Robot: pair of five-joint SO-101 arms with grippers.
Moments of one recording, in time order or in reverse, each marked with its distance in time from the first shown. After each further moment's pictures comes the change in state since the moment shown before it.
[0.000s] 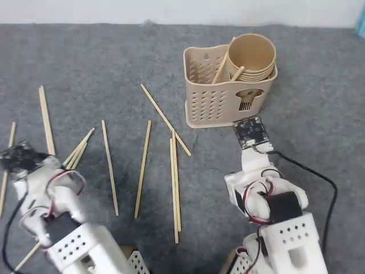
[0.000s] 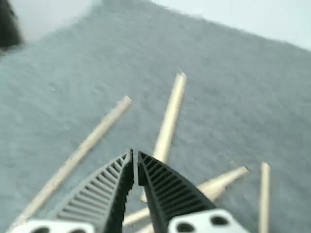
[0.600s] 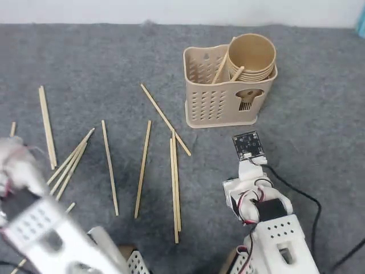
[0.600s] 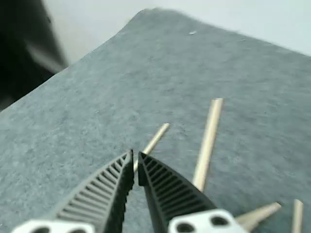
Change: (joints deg) left arm -6.1 29.9 -35.0 10.0 -4.2; right arm 1.1 0.1 22.9 -25.1 -4.5
